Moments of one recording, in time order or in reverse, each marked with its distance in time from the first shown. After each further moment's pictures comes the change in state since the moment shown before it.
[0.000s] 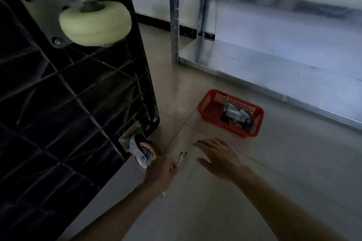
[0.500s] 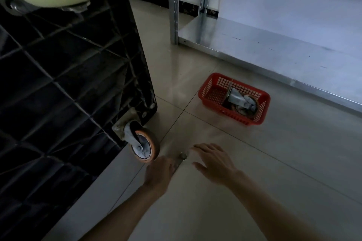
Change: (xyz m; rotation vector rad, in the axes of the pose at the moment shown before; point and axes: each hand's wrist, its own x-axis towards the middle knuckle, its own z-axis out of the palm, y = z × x) left_hand 0.008 -0.022 0.053 0.063 0.021 -0.058; right_hand 0.004 -0.003 0.063 0.105 -0.081 0.031
